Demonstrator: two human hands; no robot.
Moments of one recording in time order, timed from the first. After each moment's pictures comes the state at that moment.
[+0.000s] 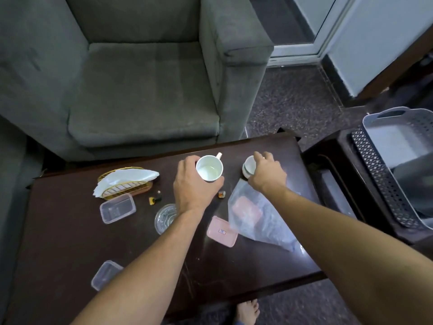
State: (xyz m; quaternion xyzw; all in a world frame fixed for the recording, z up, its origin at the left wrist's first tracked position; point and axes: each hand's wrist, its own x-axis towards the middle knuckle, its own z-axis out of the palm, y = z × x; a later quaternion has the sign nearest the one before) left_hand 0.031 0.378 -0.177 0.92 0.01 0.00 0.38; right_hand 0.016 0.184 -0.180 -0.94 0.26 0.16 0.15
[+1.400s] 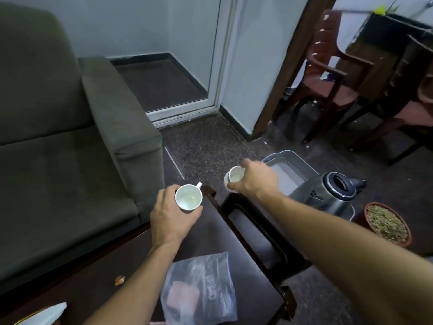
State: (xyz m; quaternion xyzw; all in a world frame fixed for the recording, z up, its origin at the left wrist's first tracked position) left_hand 0.095 0.199 -0.090 0.88 -0.20 -0.01 0.44; right_hand 0.020 -0.013 -0.023 -0.92 0.38 -0.02 0.09
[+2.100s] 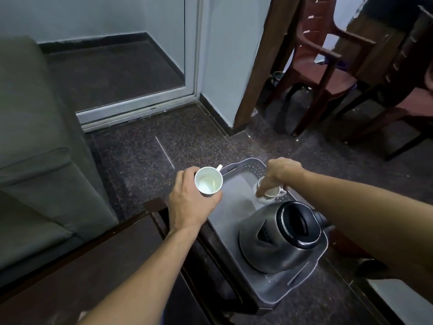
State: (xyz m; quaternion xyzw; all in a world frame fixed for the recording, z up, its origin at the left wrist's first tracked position) left_hand 0.048 -0.075 -0.097 0.87 -0.23 -0.04 0.44; right_hand -0.024 -0.302 -0.040 -0.86 0.41 0.31 0.00
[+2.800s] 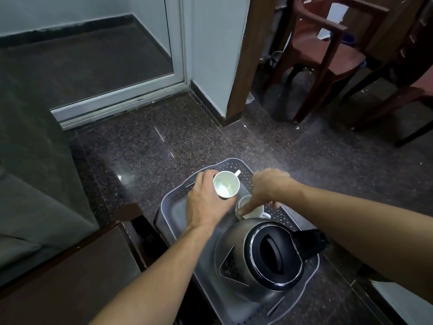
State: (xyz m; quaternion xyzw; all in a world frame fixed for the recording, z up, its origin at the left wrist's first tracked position) left_hand 0.014 -0.202 -0.155 0.87 -0.28 -0.10 0.39; right_hand -0.047 -0.350 -0.079 -0.87 0.34 0.36 0.06
